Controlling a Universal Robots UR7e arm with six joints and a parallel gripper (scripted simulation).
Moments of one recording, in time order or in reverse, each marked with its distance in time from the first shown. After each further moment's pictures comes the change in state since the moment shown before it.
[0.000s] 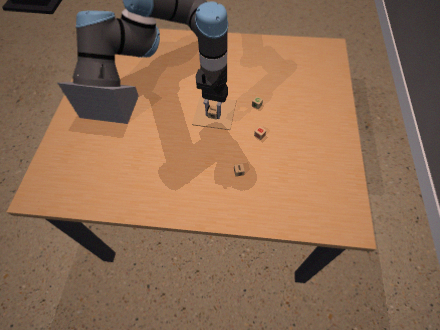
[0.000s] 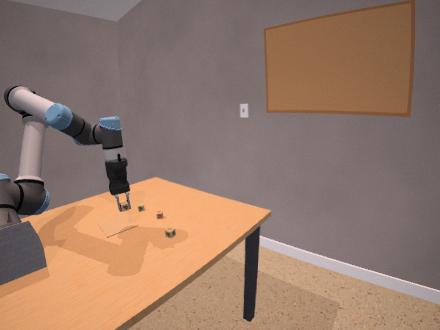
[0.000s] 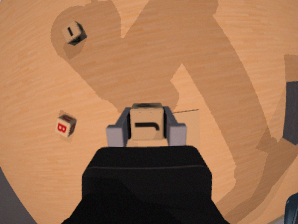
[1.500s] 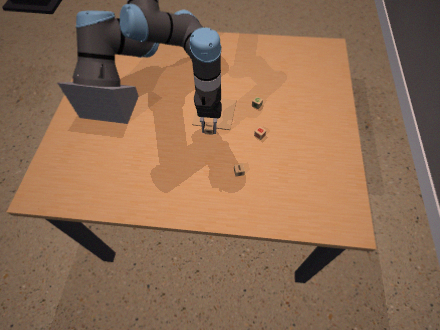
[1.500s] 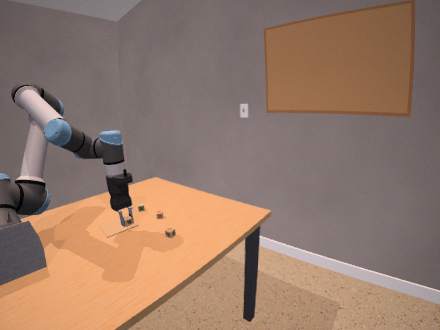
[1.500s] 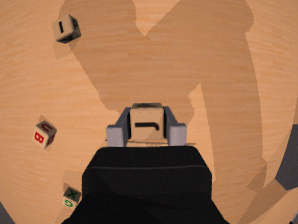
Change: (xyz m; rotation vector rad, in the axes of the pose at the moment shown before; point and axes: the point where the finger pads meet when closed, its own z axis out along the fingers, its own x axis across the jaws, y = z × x) arm 0.007 -0.030 0.048 -0.007 0.008 -0.180
